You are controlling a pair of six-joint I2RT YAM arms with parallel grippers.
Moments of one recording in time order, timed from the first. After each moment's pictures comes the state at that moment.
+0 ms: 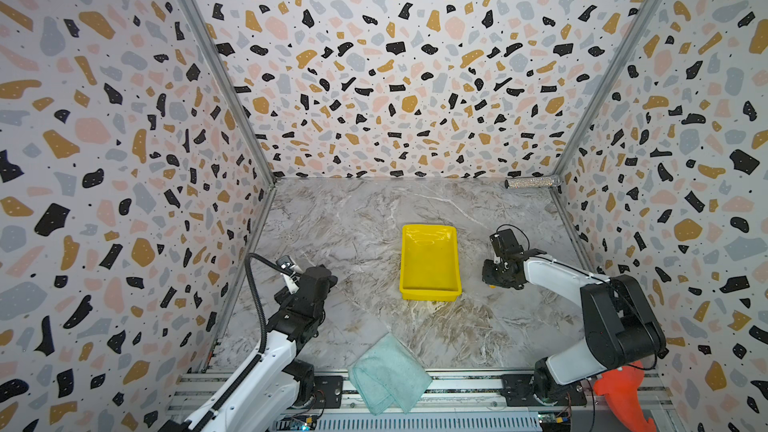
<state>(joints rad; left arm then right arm) -0.32 0.78 0.37 -0.31 -0.64 -0.69 0.31 1.51 0.79 -0.48 0.05 0.46</state>
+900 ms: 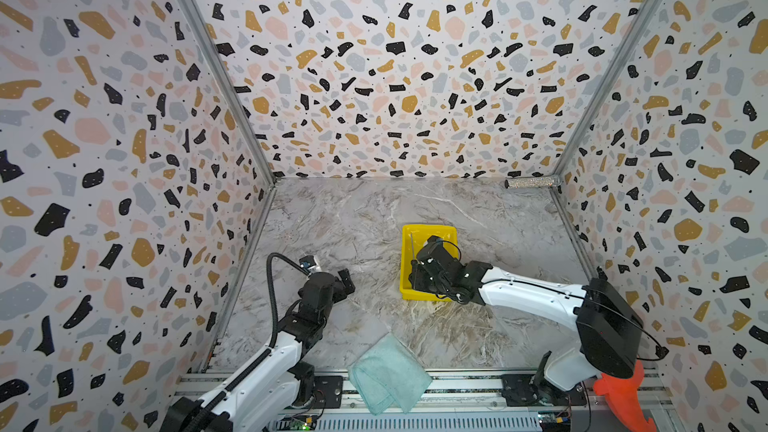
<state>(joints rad) -0.36 0.85 0.25 -0.01 -0.29 -0.63 0.95 1.59 1.03 -0.31 0.08 0.95</state>
